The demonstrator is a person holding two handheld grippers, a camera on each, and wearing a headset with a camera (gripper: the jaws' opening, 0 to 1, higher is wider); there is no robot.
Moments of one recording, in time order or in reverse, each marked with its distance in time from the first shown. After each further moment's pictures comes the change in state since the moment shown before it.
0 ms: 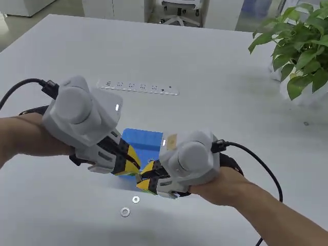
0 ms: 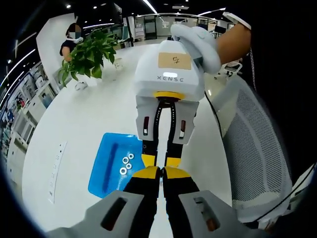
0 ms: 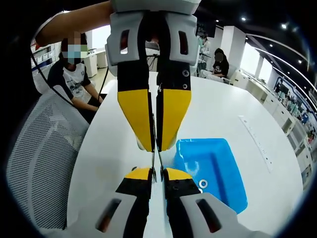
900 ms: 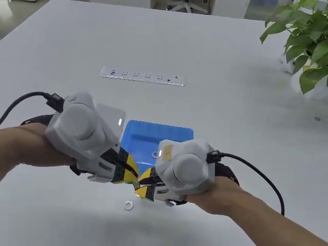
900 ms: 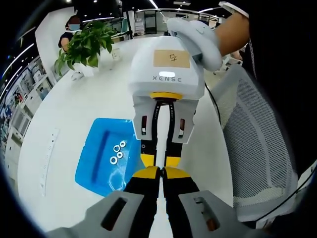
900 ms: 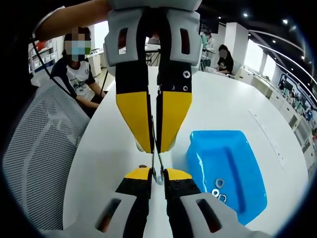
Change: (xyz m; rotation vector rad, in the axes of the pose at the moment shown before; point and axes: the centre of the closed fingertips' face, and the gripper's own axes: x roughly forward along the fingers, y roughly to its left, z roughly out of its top) left arm 0.017 -0.011 -0.029 -0.023 0.047 -0.025; right arm 0.029 0.014 -0.018 0.013 0.012 0.049
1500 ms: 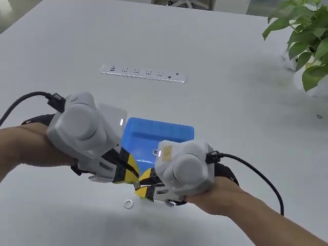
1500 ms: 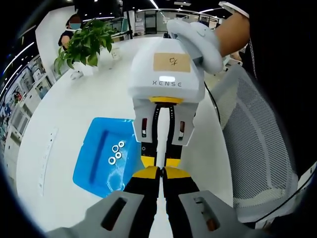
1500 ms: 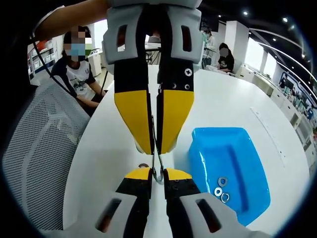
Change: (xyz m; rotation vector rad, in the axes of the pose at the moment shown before) left arm 0.002 0.000 0.003 -0.008 -0.009 -0.007; right arm 0.002 0.001 -0.004 0.011 0.008 0.007
